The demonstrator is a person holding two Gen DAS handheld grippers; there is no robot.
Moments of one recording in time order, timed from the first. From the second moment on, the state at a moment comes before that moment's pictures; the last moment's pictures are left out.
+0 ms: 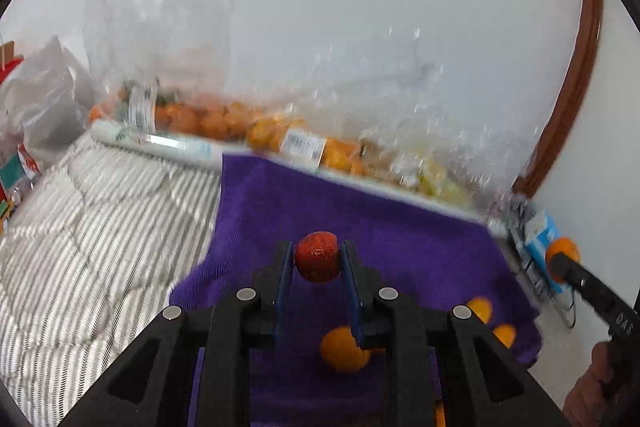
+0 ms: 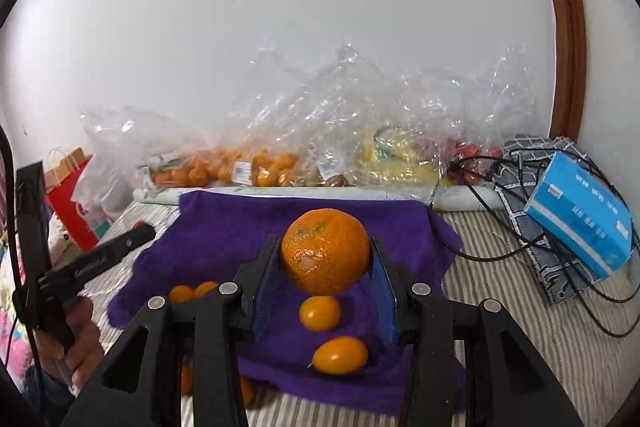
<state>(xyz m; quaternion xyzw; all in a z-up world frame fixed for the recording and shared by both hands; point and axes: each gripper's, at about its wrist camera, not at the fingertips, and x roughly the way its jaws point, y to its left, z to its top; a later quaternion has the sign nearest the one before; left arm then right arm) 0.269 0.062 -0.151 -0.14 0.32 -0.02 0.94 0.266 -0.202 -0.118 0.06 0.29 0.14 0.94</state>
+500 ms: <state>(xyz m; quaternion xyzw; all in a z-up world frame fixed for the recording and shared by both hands) 0.271 0.057 -0.166 -0.14 0.32 -0.02 0.94 0.290 -0.223 -0.160 0.07 0.31 0.10 0.94</state>
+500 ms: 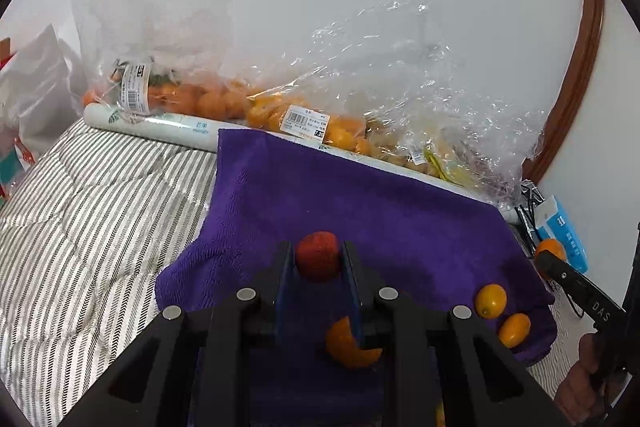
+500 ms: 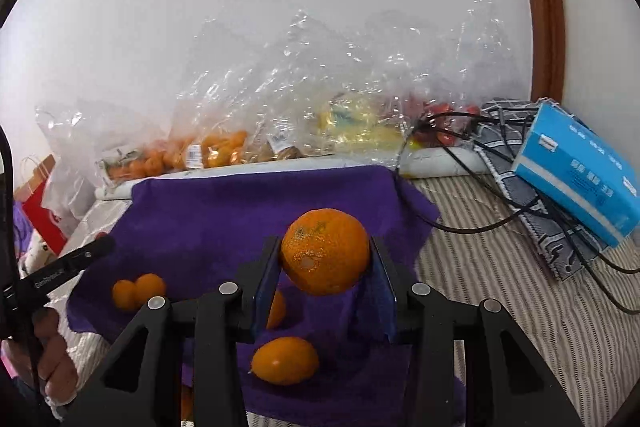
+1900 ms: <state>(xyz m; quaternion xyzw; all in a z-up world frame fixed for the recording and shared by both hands) 0.277 0.045 -0.173 -0.12 0.33 -0.04 0.93 0.297 -0.201 -0.178 0.05 0.33 0.11 0.93</state>
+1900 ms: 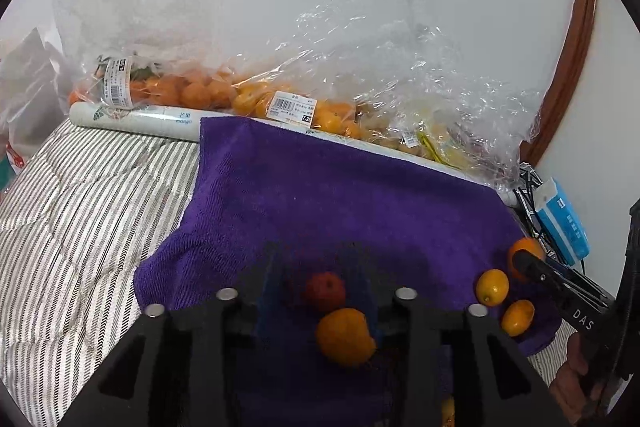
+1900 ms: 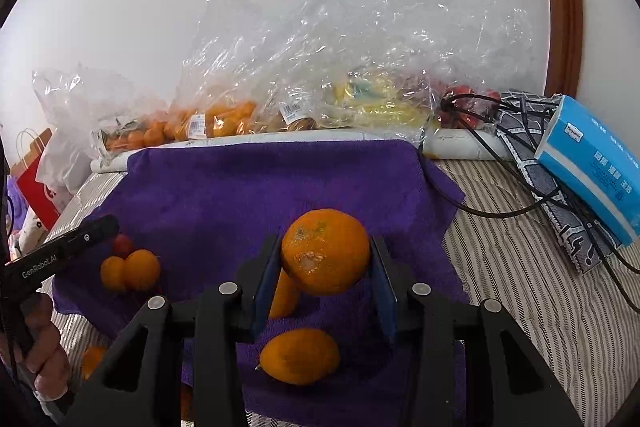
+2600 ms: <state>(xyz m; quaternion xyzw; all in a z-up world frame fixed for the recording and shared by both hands) 0.276 0.043 -0.173 -0.12 0.33 -0.03 0.94 0.293 -0.195 -0.174 0.03 0.32 0.11 0.94</state>
